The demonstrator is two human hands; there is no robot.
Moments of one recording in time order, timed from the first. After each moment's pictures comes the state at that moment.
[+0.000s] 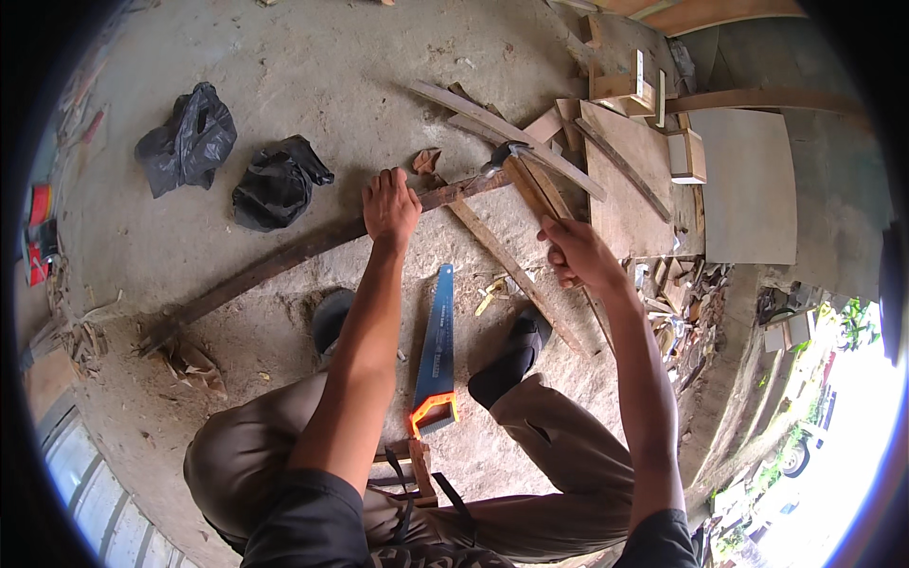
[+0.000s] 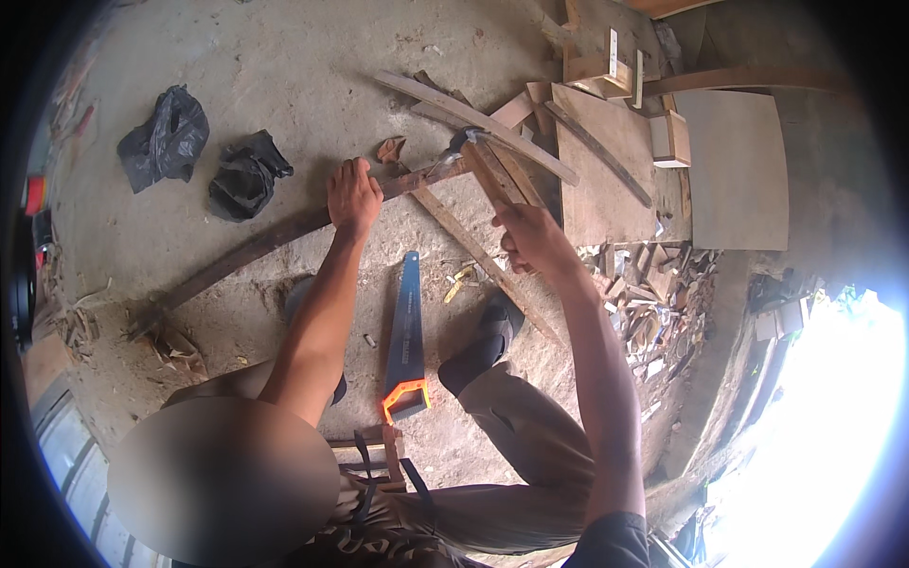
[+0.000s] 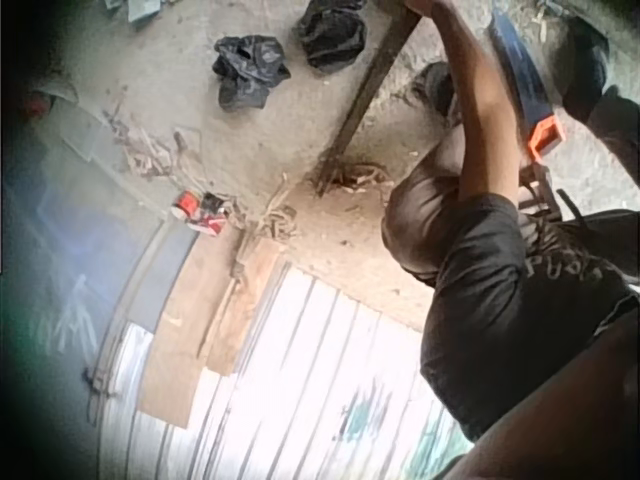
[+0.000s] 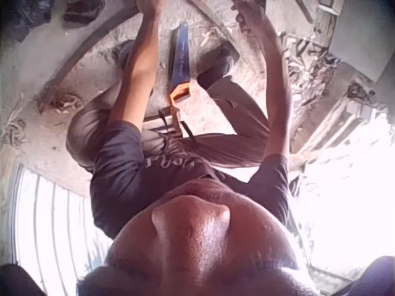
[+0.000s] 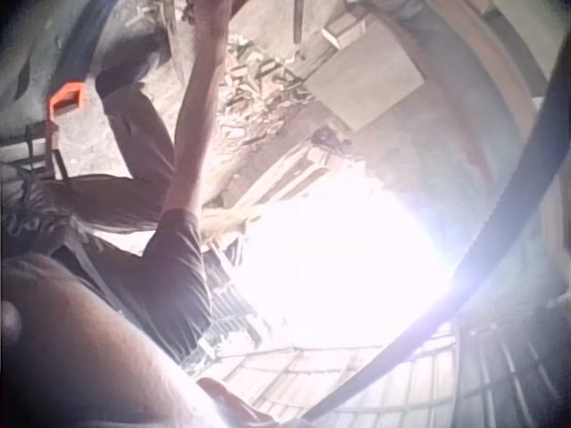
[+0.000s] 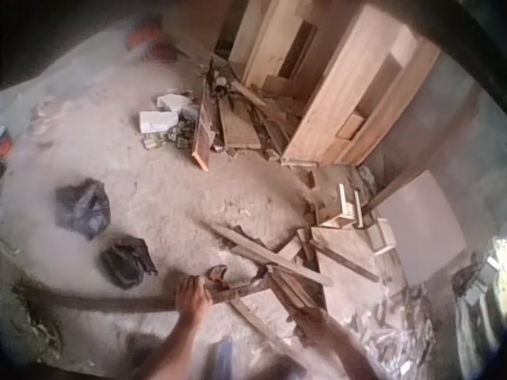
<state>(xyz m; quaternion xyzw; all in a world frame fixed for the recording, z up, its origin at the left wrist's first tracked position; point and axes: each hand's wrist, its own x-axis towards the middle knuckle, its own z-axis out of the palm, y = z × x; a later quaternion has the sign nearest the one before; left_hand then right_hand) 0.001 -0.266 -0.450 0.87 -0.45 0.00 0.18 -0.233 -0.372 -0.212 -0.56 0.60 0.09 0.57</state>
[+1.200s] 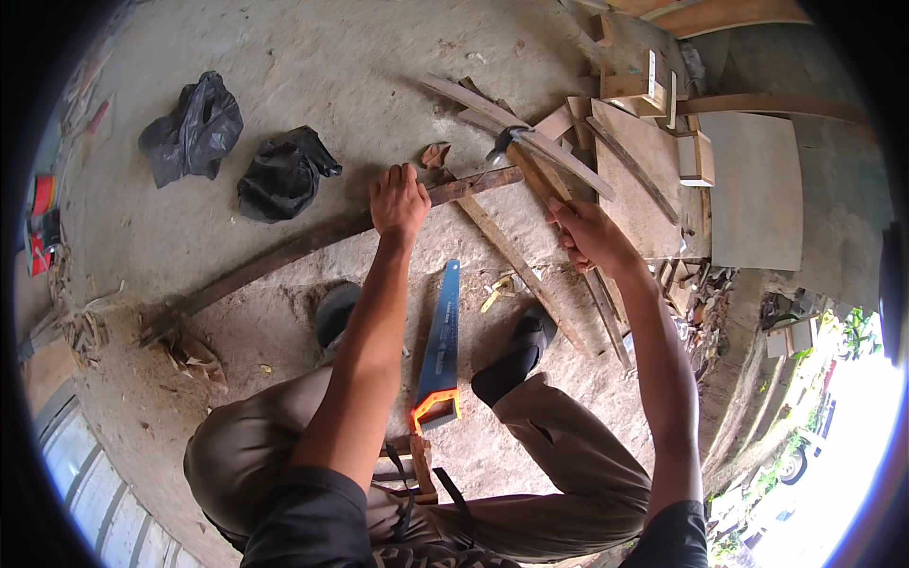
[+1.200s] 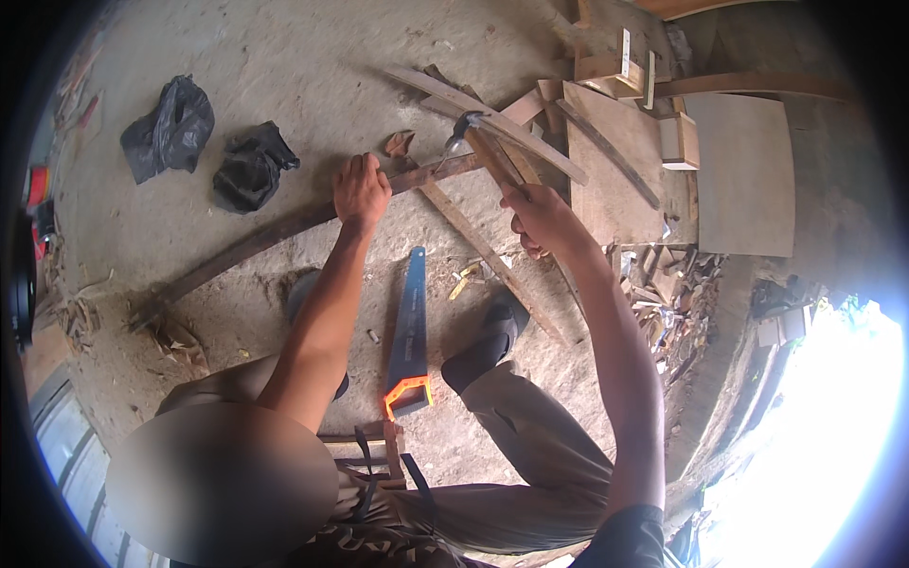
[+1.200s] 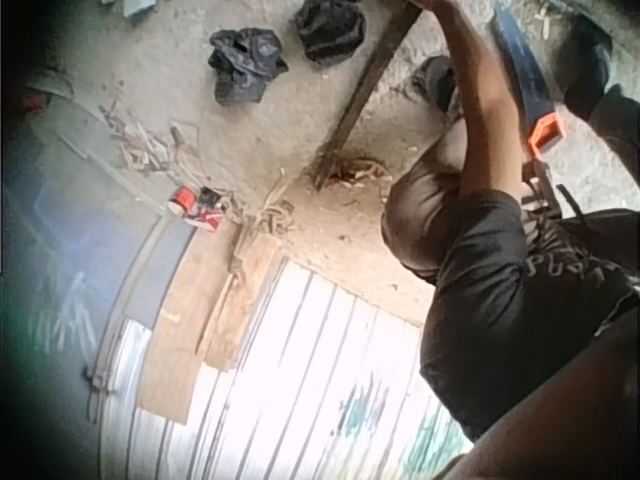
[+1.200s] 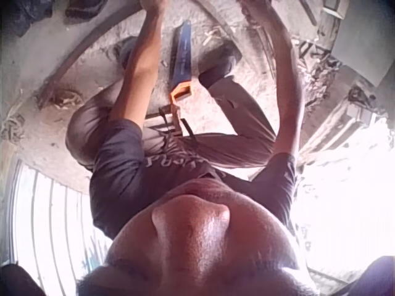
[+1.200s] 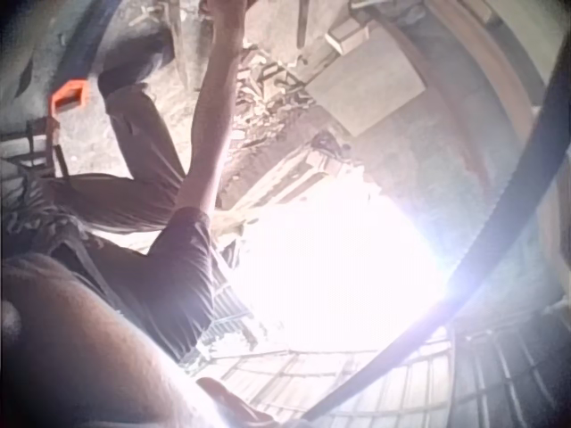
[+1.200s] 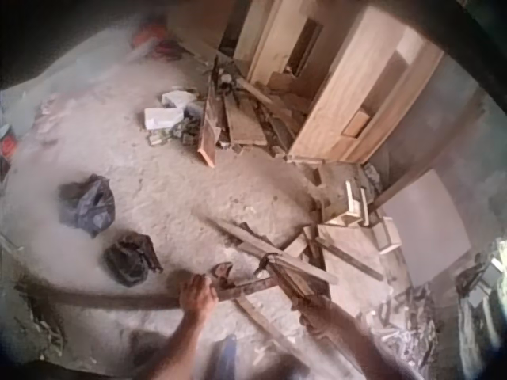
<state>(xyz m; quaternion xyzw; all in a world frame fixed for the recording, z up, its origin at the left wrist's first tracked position) -0.002 -0.267 -0.447 0.88 -0.45 0.00 0.17 -0.216 -0.392 -0.208 -0.58 0.57 0.13 0.57</state>
